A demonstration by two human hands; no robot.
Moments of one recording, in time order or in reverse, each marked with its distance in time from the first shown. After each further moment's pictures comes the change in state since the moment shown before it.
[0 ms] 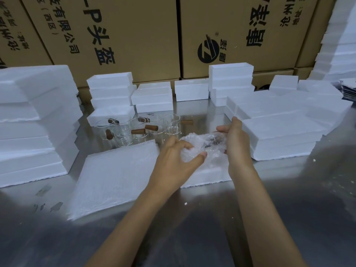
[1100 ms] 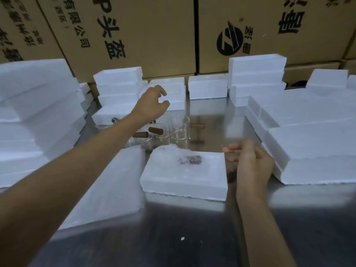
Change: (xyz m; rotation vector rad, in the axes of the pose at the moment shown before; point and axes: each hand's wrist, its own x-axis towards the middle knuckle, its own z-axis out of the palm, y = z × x) left_hand 0.198 -0.061 -0.056 0.263 0.047 -0.051; right_hand 0.038 0.049 0.017 0.226 0.105 -0.031
